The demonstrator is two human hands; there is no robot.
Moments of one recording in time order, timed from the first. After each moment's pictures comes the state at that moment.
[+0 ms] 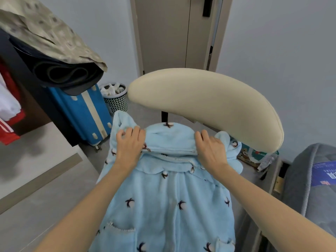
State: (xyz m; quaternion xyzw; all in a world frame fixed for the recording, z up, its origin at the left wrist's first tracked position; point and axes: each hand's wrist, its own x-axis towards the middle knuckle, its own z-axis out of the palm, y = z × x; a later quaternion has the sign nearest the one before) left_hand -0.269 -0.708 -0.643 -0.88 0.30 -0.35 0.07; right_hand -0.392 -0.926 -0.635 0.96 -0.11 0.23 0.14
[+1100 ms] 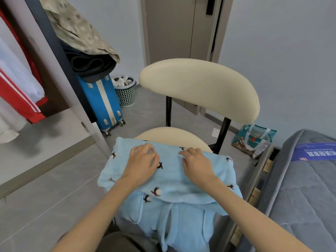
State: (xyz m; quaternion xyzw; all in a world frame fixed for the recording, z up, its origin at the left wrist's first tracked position) left_hand -0.422 -0.649 -0.655 -0.92 0.35 -0.07 -0.17; right_hand -0.511 -0.835 -0.652 0.99 -0.11 0.02 -0.13
